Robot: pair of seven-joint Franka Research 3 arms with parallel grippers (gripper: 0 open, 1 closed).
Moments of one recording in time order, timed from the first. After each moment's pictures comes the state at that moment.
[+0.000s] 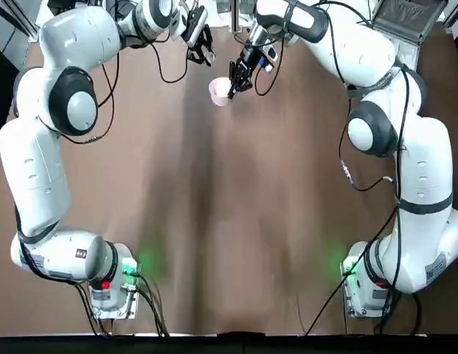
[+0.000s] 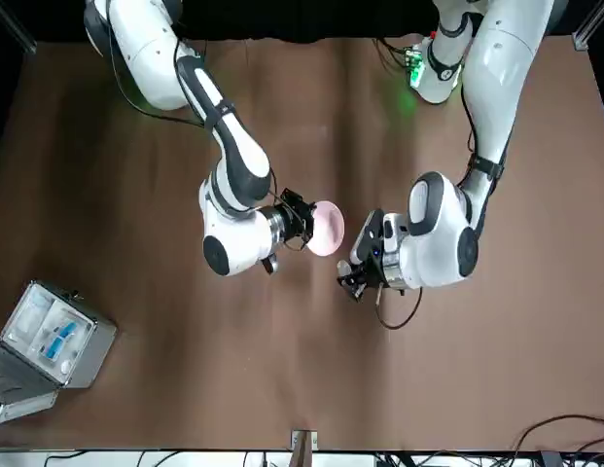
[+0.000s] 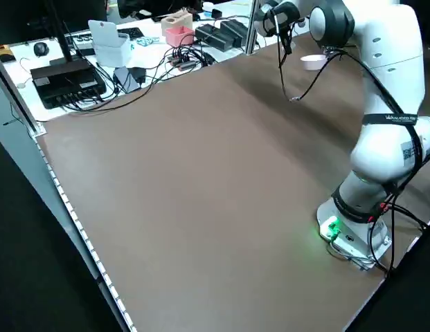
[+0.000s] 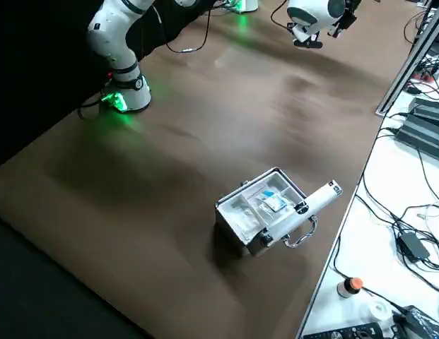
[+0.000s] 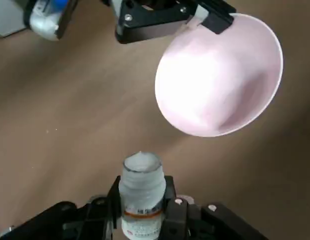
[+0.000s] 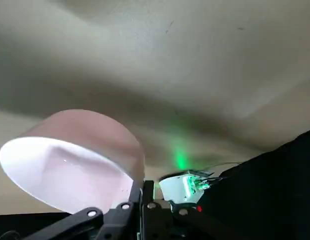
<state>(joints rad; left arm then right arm) -0.14 0.67 -0.37 -1.42 -0.44 2.15 2.06 0.50 0.81 0.11 -1.18 0.80 1.76 1.34</state>
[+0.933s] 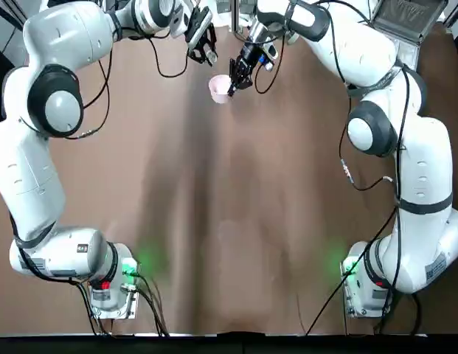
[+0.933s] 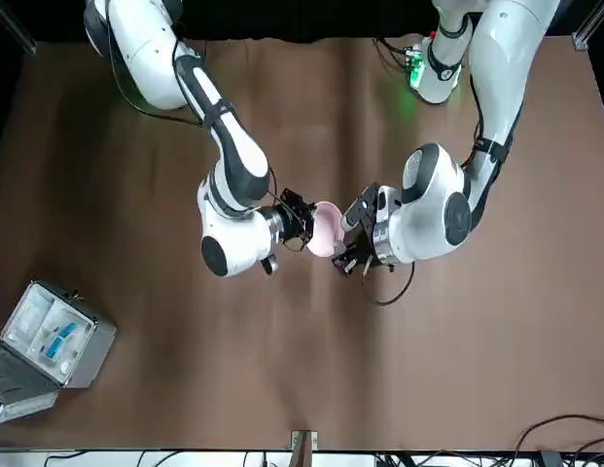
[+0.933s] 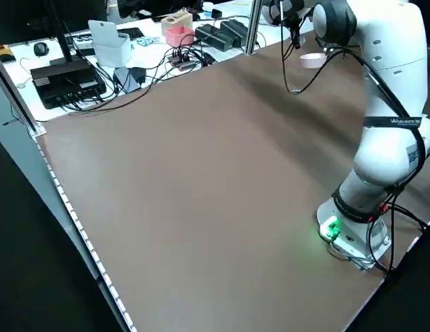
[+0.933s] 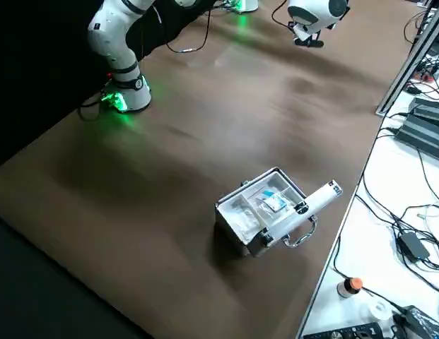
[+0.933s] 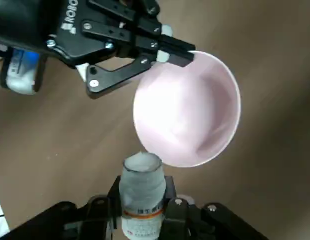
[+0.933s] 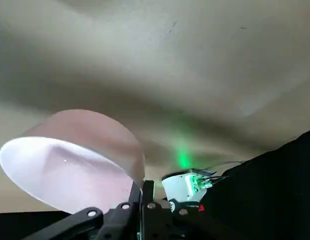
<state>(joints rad) -0.02 0.60 -0.57 -1.50 -0.26 2.16 2.06 0.50 0.81 0.10 -1.17 0.80 1.75 1.35</state>
